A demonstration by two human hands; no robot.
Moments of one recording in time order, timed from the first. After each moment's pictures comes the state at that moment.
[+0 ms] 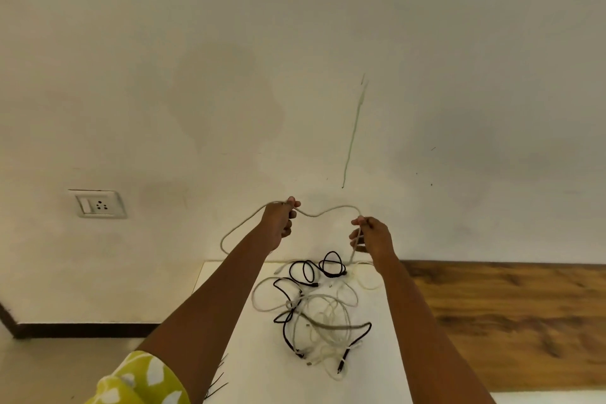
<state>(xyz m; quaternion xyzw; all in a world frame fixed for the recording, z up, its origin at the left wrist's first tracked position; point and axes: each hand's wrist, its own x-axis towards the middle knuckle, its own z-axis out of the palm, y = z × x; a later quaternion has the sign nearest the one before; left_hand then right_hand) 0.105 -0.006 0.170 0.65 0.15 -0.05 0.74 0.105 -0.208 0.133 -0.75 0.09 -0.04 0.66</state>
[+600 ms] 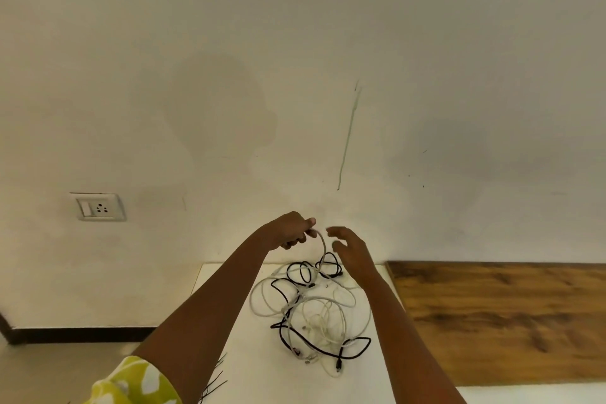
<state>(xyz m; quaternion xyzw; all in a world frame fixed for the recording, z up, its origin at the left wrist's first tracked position) 0.076 -0.015 0.189 0.87 -0.01 -0.18 0.46 0.066 -0.185 0.122 -0.85 -0.08 -0.06 0.52</state>
